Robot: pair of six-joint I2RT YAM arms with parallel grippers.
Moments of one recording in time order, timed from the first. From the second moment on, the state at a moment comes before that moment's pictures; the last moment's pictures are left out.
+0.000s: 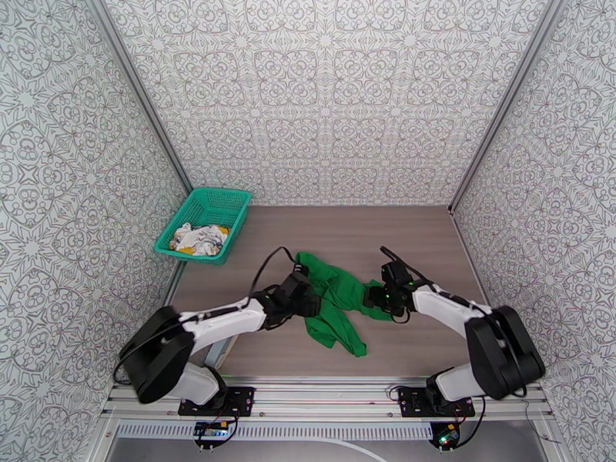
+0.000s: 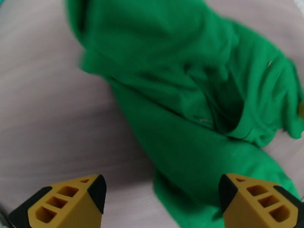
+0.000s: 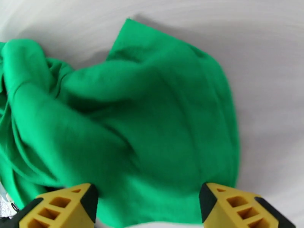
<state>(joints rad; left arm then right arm) -0.80 1.55 0.77 -0.18 -0.17 -0.55 0.36 1.52 0.77 -0.42 -0.15 0.61</state>
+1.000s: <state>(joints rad) -0.82 1.33 0.84 -0.09 -0.26 -0.48 0.33 1.38 0.98 -0.45 -0.07 0.53</state>
